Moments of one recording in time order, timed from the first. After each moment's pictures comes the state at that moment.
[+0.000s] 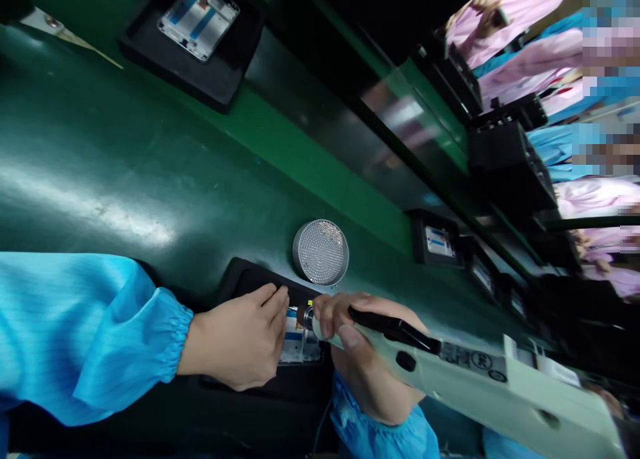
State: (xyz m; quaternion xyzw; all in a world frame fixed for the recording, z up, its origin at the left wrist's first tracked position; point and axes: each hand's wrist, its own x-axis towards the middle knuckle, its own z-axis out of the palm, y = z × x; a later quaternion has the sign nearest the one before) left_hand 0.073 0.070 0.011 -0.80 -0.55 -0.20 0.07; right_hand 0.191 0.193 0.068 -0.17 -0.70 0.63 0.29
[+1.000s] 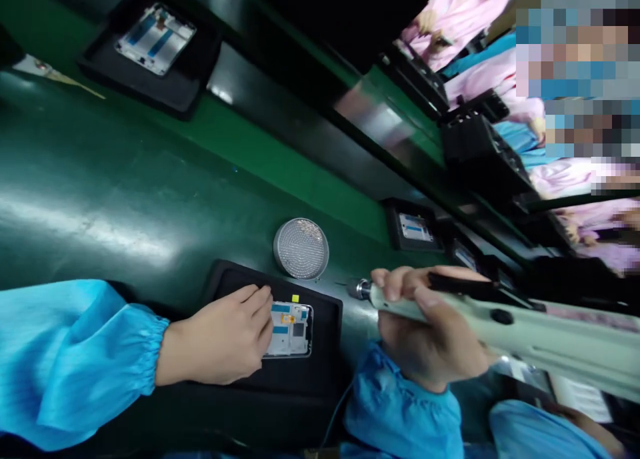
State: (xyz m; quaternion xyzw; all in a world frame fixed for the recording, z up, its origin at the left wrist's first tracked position) left_hand 0.072 0.065 0.018 -0.80 -0.57 -0.17 0.03; right_hand 0.202 0.251 0.093 -0.22 -0.63 0.58 0.46
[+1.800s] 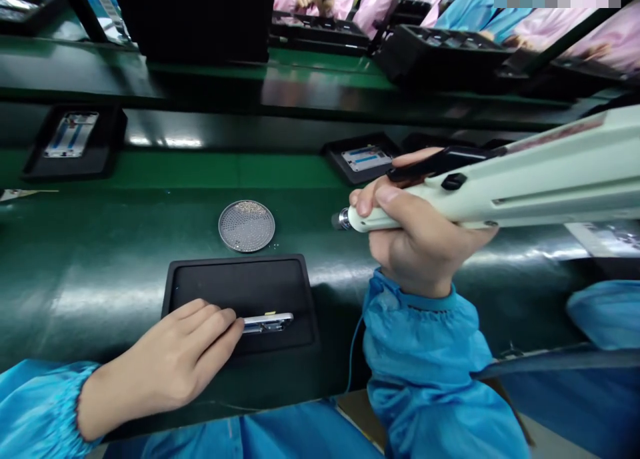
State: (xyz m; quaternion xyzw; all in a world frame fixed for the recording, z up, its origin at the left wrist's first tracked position) left_hand 0.082 0.058 0.089 -0.85 -0.49 -0.16 0.05; right_hand 0.238 0.292 0.120 -0.18 -0.55 0.50 0.65
